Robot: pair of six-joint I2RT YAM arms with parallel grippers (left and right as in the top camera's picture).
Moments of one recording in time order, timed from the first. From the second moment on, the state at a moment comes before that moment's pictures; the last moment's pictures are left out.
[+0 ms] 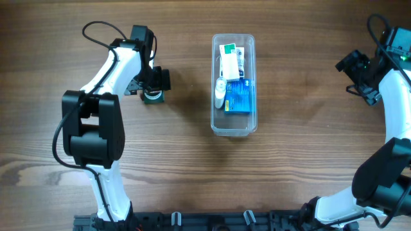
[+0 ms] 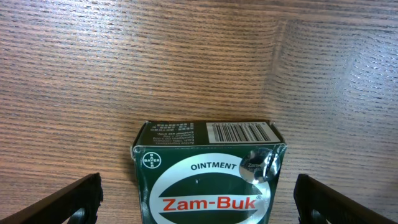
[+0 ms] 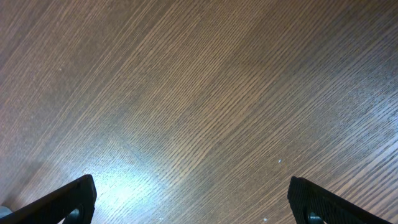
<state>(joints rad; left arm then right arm) -0.14 2.12 1.57 -0.95 0.00 -0.25 -0.35 1.74 1.40 -0.82 0.03 0.52</state>
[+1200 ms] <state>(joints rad) -0.14 2.13 1.52 -0.91 0.00 -0.26 -0.35 1.74 1.40 -0.82 0.03 0.52</state>
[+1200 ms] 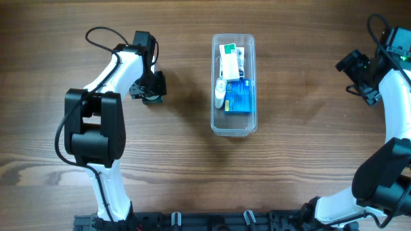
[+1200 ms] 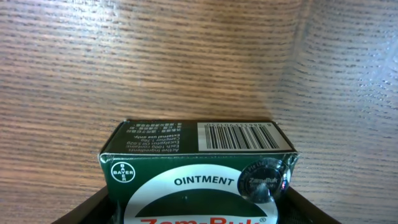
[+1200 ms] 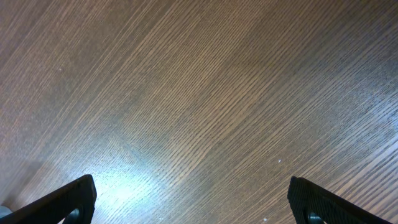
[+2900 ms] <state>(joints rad) -0.82 1.99 1.80 -1.02 -0.12 -0.61 -0.35 1.74 1.40 -0.82 0.03 0.52</state>
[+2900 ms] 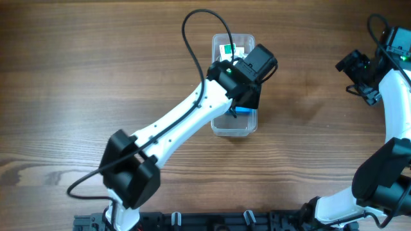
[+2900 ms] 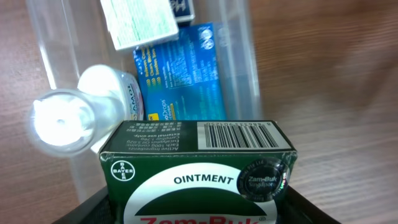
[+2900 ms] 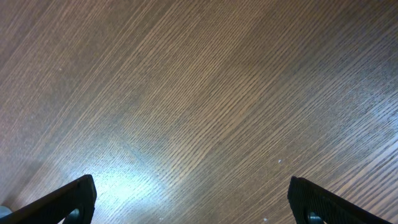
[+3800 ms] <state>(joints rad) -0.82 2.10 1.80 -1.00 -0.11 -0.71 -0.35 1.74 1.40 -0.82 0.03 0.52</state>
